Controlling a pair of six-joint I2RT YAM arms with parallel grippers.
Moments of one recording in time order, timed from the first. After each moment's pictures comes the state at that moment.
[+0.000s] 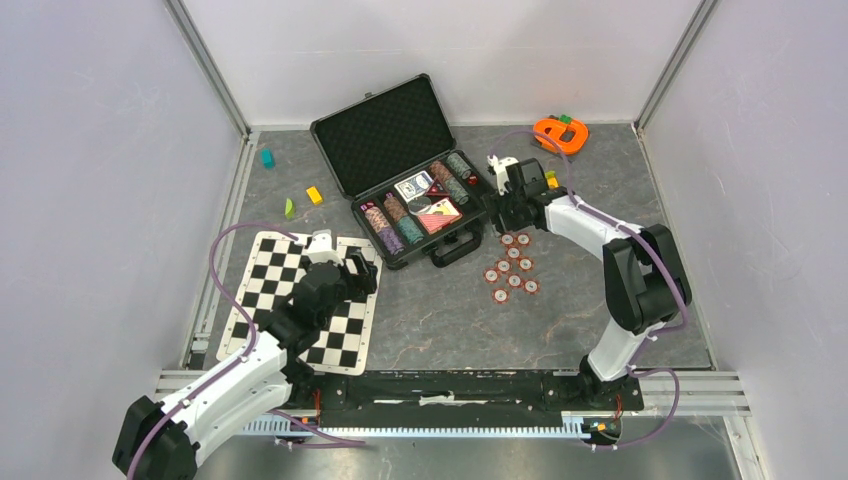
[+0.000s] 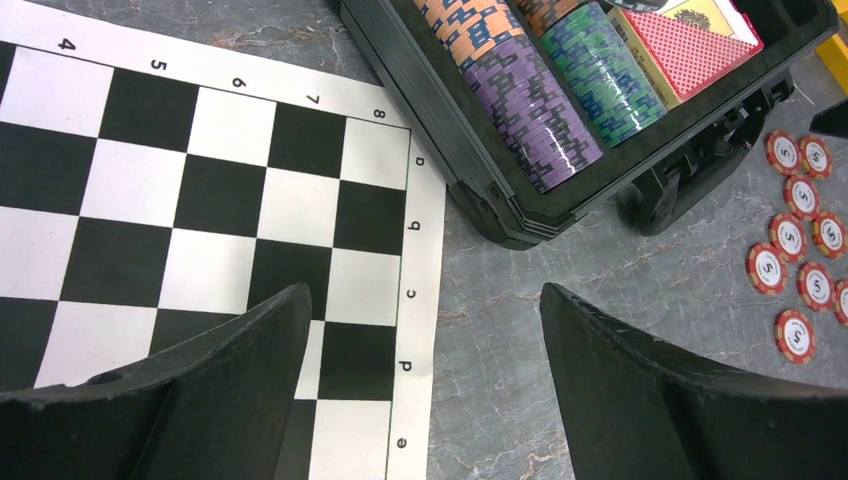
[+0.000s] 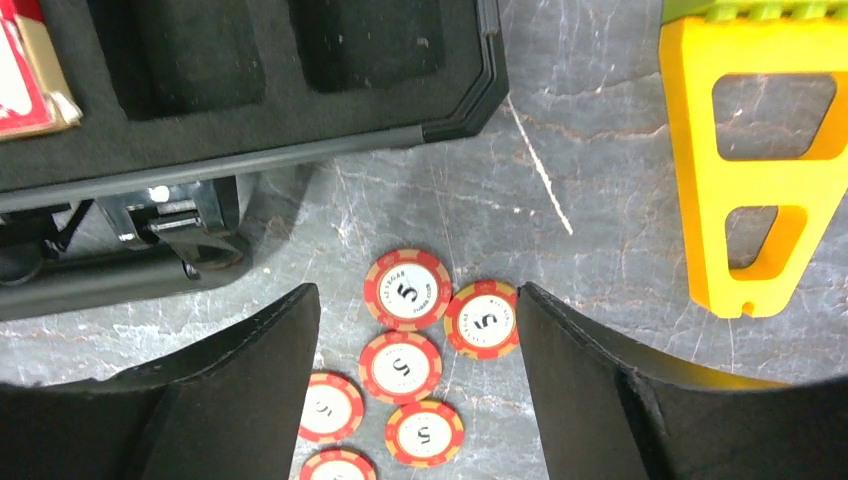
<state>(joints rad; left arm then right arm) -0.60 0.71 0.29 -0.05 -0.36 -0.55 0.37 1.73 1.14 -0.32 0.04 -0.06</state>
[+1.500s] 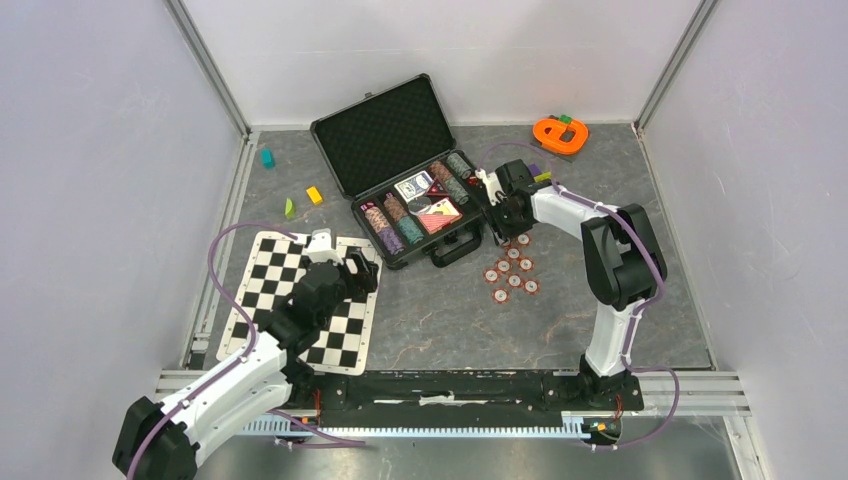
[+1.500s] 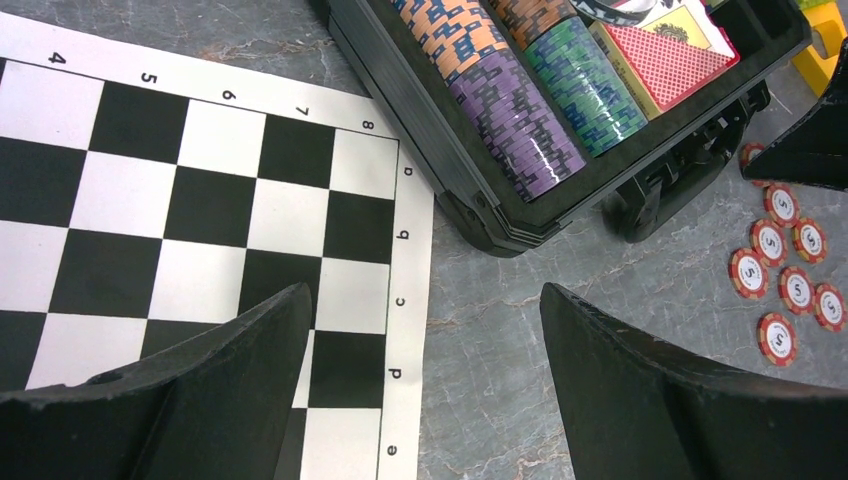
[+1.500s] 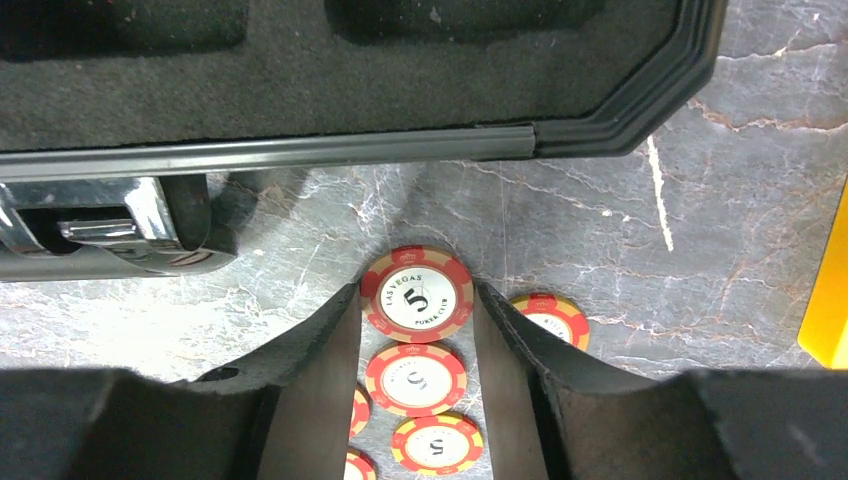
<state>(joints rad) -0.60 0.71 0.29 -0.03 -0.36 -0.55 0.37 1.92 1.26 -0.51 -0.04 -0.13</state>
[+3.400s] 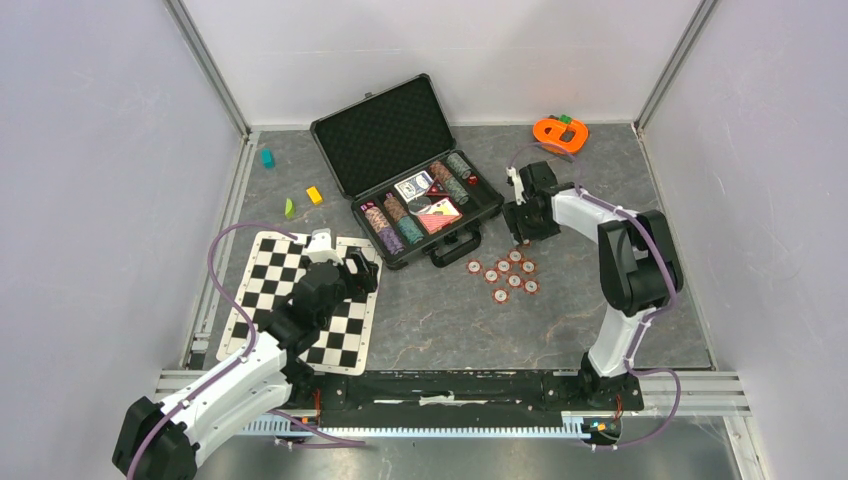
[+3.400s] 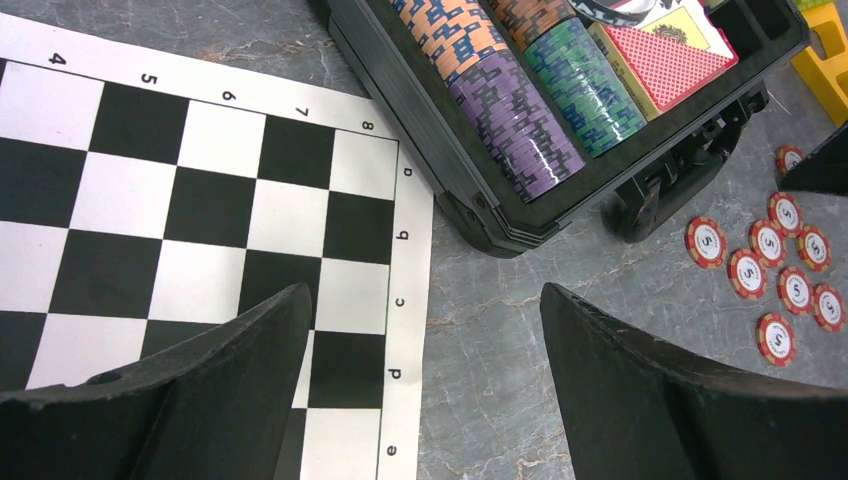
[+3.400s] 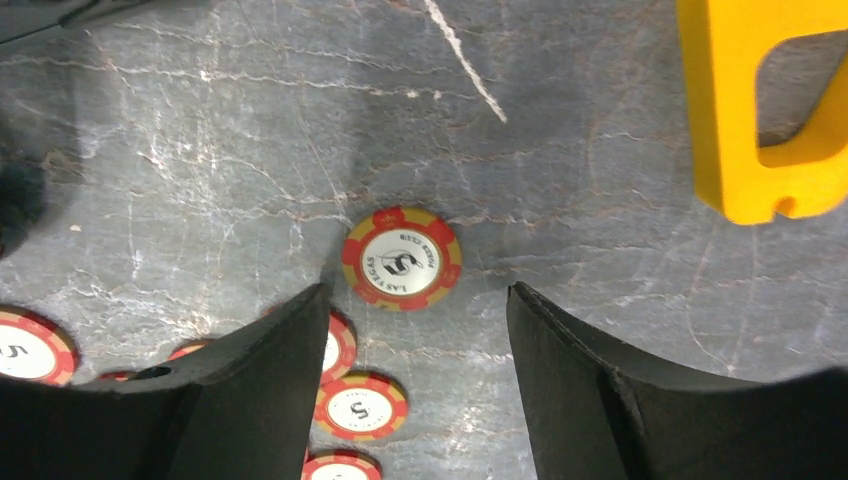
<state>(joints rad) -0.60 0.71 0.29 -0.03 -0.36 -0.55 0.27 1.82 1.17 -0.51 0.05 -0.04</state>
